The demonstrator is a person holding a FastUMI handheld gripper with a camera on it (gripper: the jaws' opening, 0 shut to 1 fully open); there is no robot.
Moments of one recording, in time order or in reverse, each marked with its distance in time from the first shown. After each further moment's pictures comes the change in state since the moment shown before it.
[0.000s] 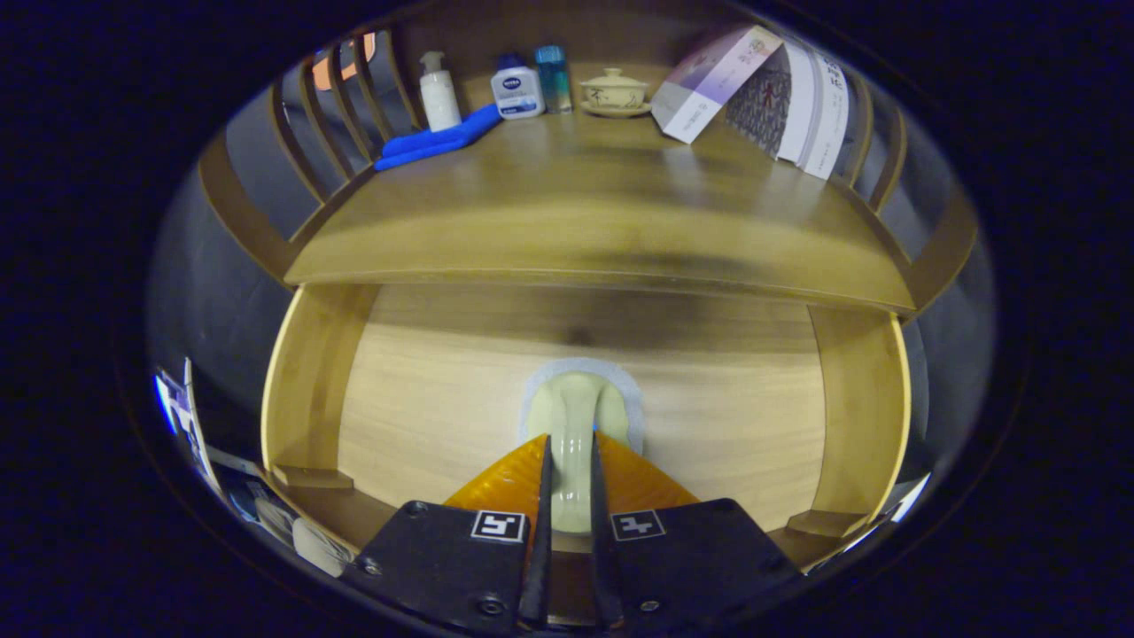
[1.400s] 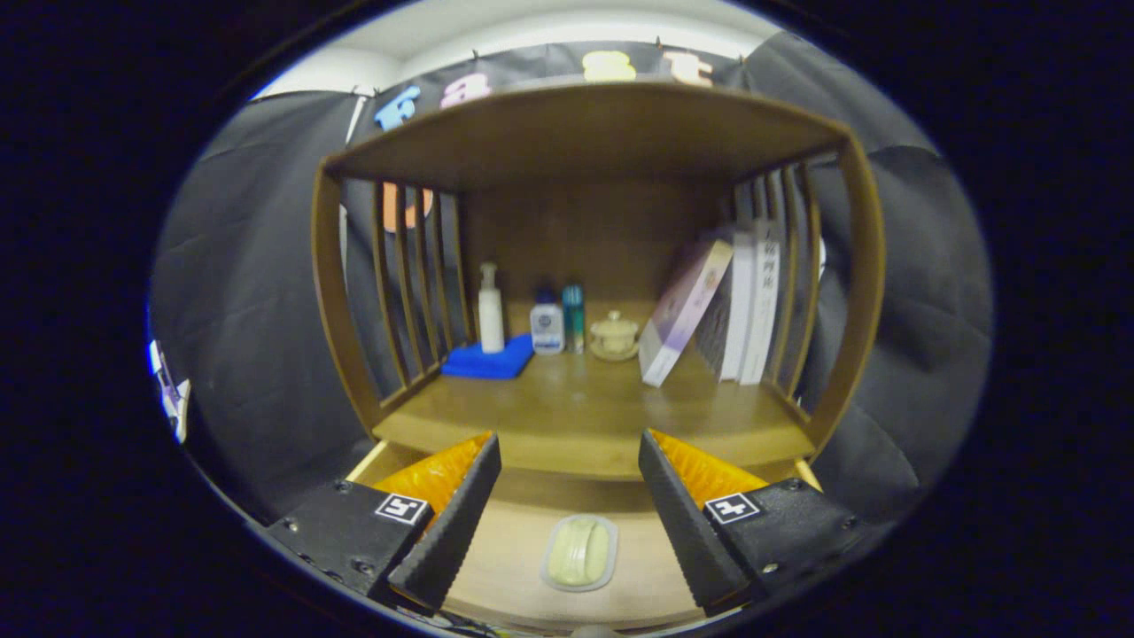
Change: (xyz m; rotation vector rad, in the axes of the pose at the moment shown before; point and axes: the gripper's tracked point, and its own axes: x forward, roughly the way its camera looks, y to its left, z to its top) arm -0.091 0.024 0.076 -0.030 -0.655 0.035
